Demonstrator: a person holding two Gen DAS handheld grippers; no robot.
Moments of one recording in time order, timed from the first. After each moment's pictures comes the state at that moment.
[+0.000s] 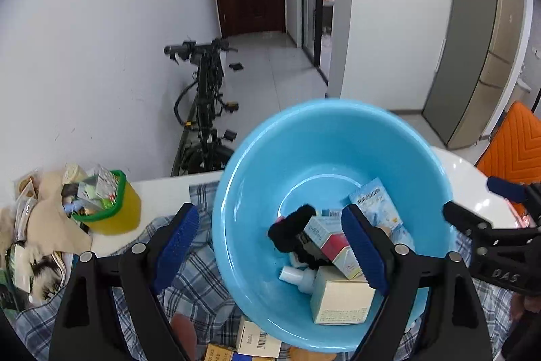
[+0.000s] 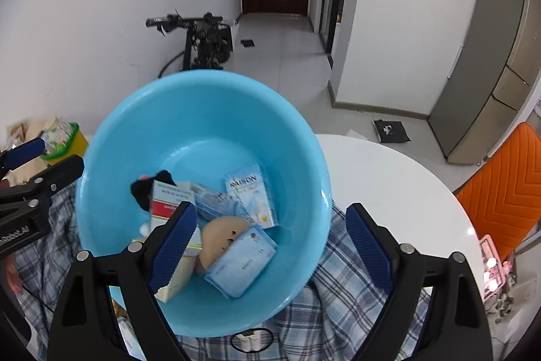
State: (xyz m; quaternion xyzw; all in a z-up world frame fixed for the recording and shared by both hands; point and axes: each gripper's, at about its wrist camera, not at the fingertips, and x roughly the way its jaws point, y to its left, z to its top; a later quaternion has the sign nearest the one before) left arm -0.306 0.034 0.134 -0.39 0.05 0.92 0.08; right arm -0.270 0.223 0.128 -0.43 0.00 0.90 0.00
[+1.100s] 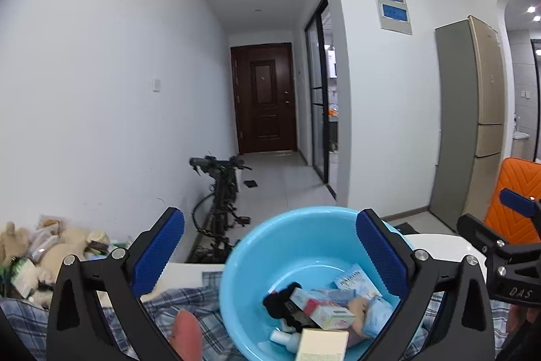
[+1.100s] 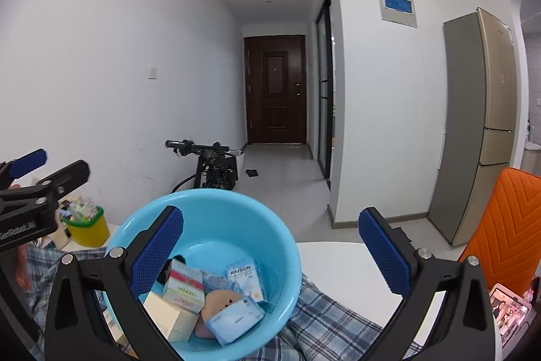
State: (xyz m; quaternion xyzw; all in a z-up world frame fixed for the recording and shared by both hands) left arm -0.203 0.046 0.177 -0.13 0.03 0.99 0.06; right arm -0.163 0.245 0.153 -0.14 0.01 0.99 -0.01
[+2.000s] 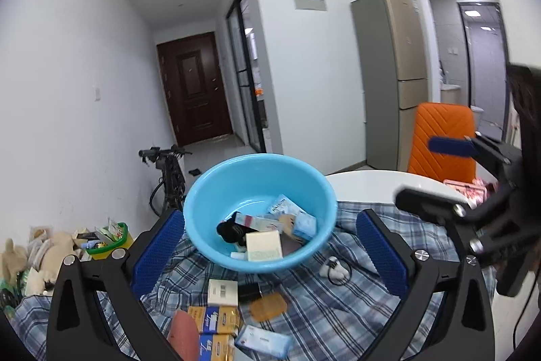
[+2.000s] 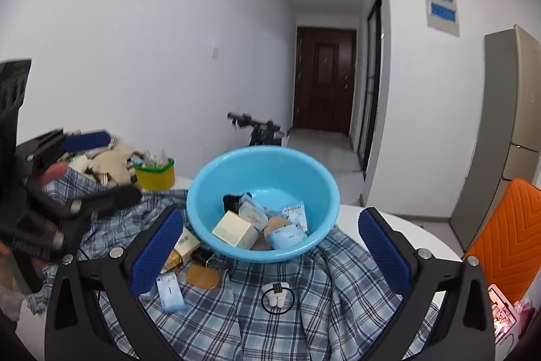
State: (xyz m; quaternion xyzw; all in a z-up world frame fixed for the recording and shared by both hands) left arm -0.027 0.046 0.171 -0.15 0.12 0.96 0.21; right arm -0.009 0.222 0.150 -0.15 -0.04 0.98 -0.11
